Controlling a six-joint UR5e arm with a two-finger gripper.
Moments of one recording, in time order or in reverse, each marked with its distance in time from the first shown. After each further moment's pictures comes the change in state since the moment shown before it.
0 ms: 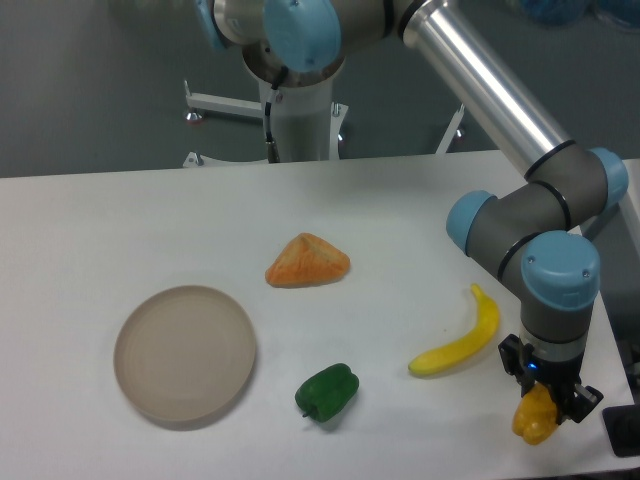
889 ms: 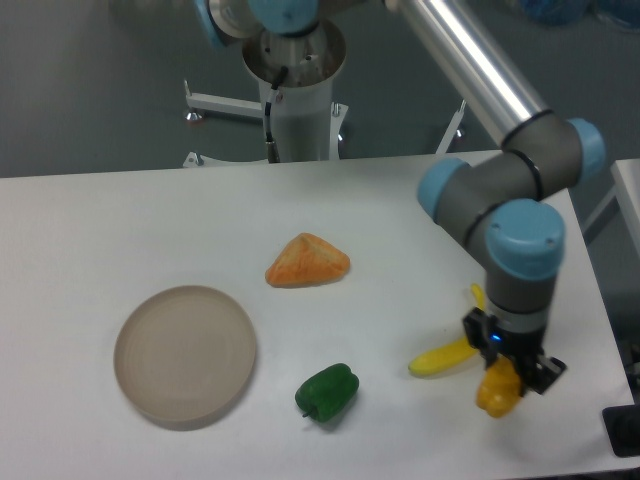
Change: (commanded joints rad) arm -0.087 0.265 -0.331 -0.020 0.005 -0.182
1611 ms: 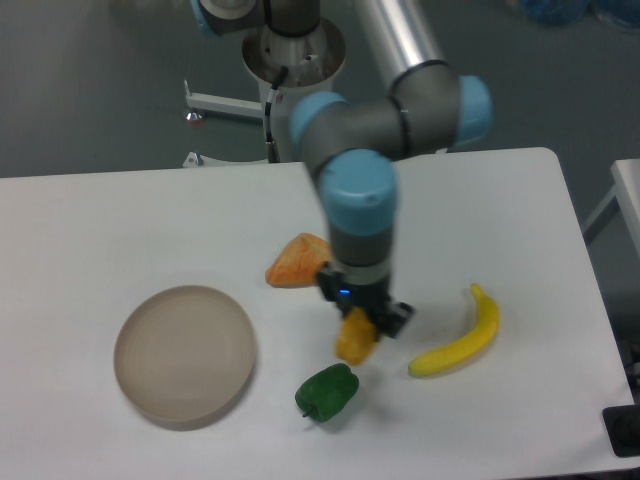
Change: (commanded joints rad) arm -0.267 0.141 -0.161 -0.120 -0.006 -0.494
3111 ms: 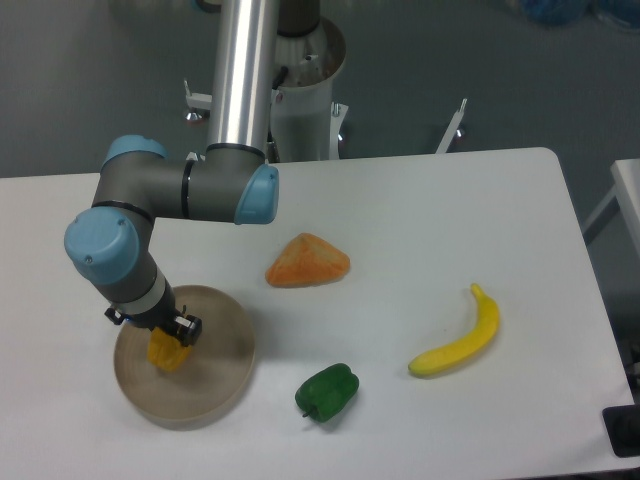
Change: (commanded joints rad) arm -0.270 -0.141 -0.009 0.031 0.017 -0.379
